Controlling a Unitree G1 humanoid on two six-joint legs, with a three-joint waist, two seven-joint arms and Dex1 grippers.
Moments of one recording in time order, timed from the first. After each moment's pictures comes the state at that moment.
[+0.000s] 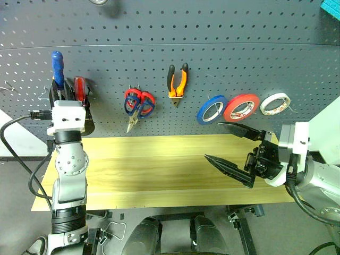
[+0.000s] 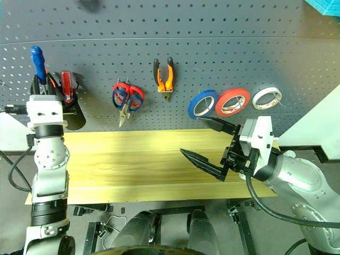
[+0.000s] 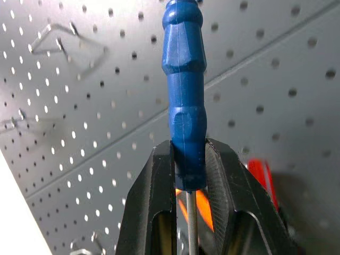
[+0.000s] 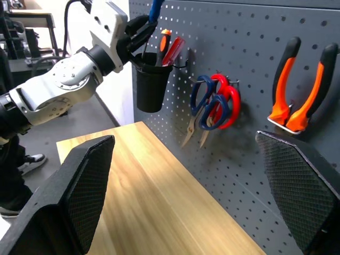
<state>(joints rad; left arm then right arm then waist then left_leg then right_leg) -0.23 0.29 0.28 -0.15 0.34 -0.14 0.20 0.05 -0.77 -0.29 -0.82 0.90 0.49 0.66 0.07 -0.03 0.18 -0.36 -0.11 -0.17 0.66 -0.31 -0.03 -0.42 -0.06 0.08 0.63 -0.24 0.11</state>
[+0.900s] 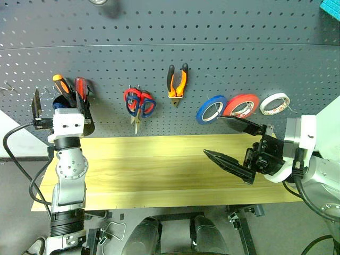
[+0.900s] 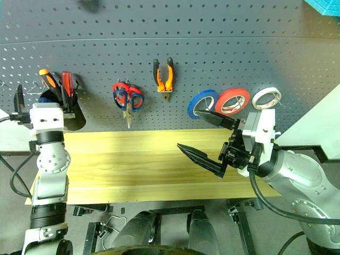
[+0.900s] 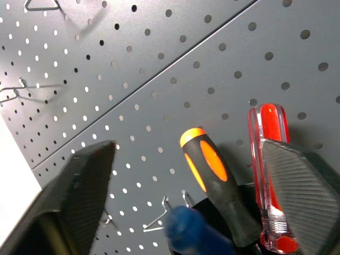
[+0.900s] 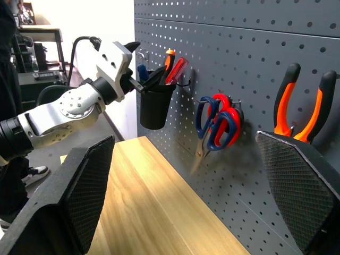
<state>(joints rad) -0.20 0.30 0.29 -0.09 0.33 -0.18 0.25 -0.01 -0.77 -0.28 -0.82 0.96 0.50 0.63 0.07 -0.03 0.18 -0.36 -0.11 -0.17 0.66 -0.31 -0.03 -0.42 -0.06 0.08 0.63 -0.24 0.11</state>
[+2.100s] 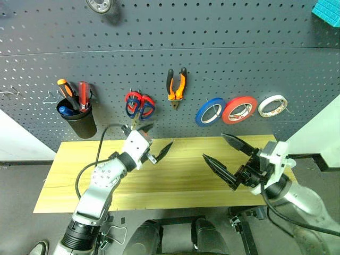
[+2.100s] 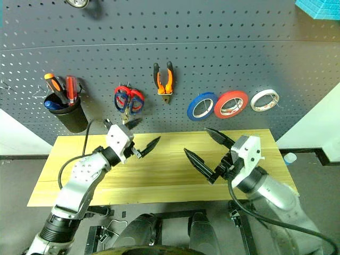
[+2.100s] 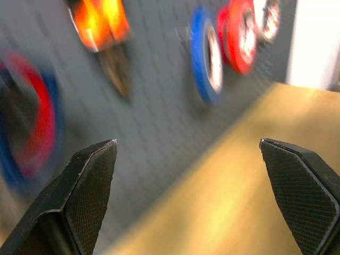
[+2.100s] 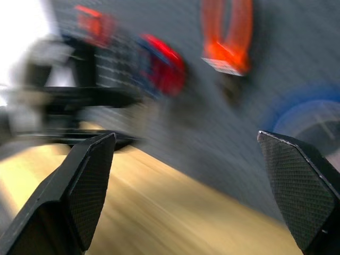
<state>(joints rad) -0.02 0.35 -0.14 -0.24 -0.16 0.13 -0.55 0.34 -0.40 -0.07 -0.66 0.50 0.28 0.46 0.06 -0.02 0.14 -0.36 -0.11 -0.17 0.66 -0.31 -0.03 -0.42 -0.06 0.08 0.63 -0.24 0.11</state>
